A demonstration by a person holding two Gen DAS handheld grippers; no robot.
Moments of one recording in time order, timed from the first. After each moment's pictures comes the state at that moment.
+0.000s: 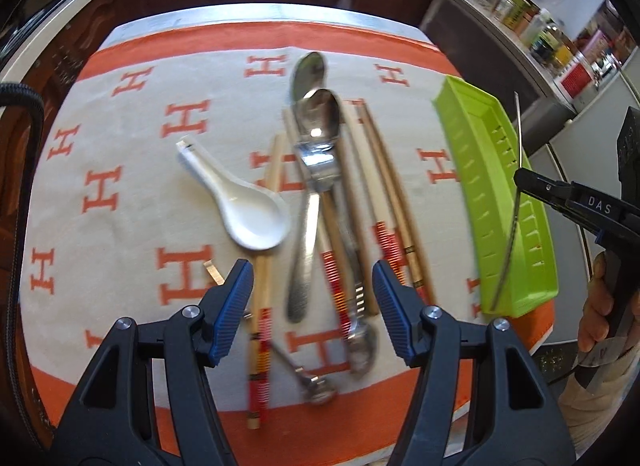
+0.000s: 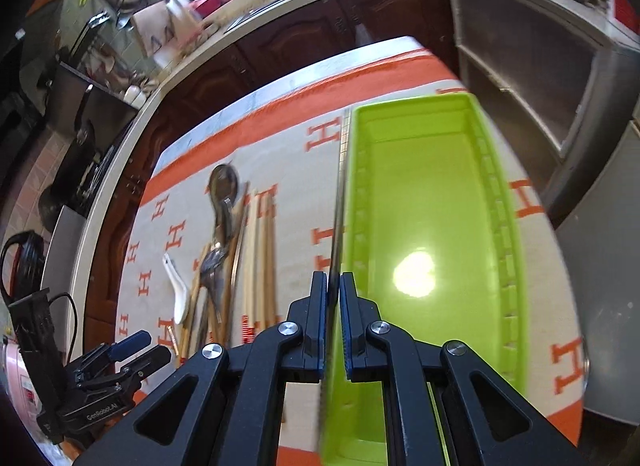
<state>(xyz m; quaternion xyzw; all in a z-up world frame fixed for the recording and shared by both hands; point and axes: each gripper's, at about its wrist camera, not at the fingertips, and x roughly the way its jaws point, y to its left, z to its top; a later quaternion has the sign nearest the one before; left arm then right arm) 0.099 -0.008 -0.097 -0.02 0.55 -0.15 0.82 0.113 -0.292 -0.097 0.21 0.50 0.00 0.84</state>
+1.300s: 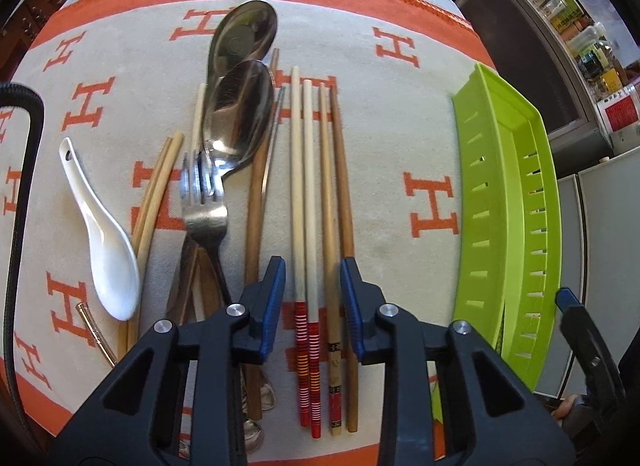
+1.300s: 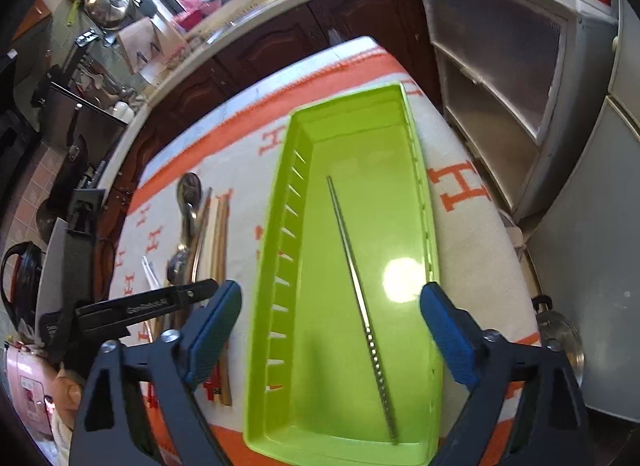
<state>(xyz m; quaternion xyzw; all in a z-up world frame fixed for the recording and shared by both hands) 0.179 -0.091 -0.156 -0.07 0.63 -0.09 0.77 0.079 -0.340 -0.111 0.22 0.49 -0.01 0.85</state>
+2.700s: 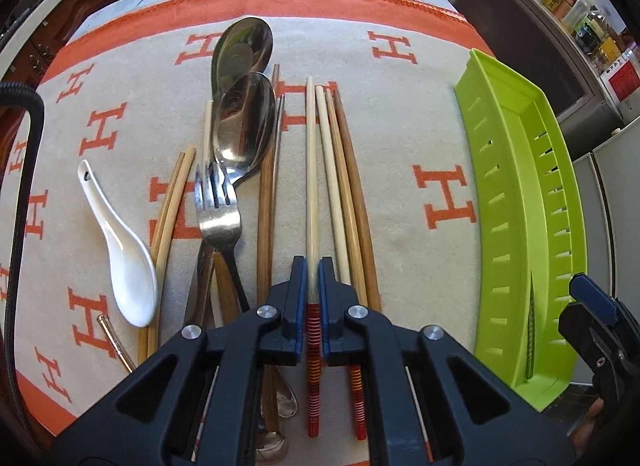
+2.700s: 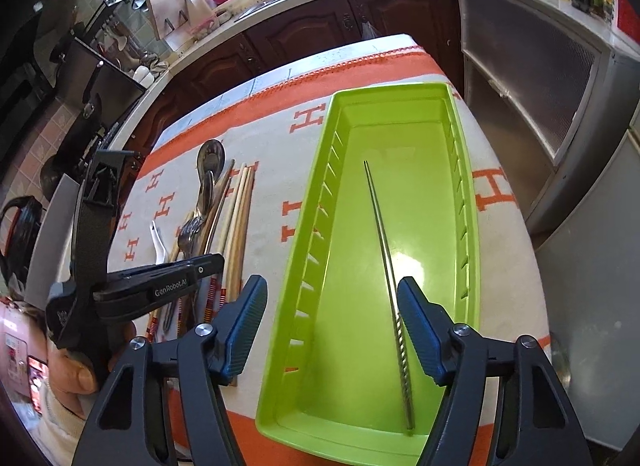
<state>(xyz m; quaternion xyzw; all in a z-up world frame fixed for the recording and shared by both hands) 0.162 -0.103 -0.151 -0.01 0.59 -0.08 0.80 0.087 -0.318 -0.113 0.18 0.51 0.05 0.84</state>
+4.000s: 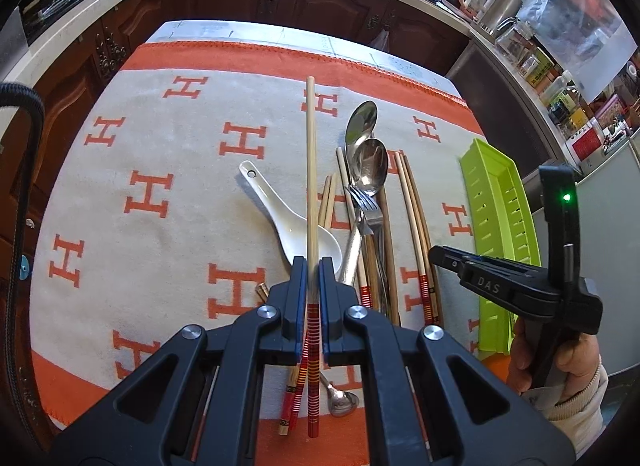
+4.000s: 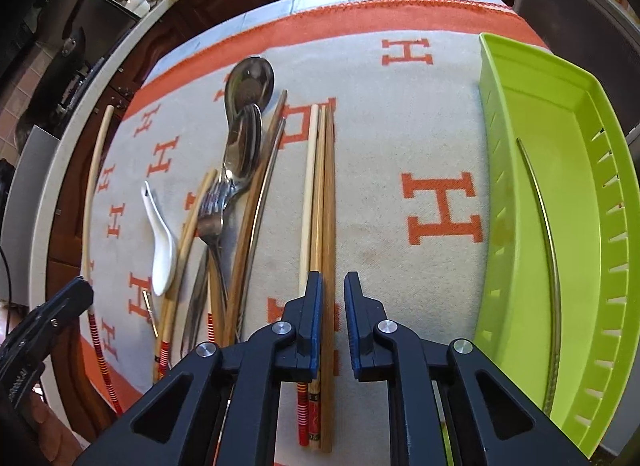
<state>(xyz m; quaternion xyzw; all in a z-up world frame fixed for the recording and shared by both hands) 0.106 0.049 -0.084 -0.10 0.52 -0.09 0.84 0.175 -0.183 -0.164 0.10 0.60 0.05 0.79</state>
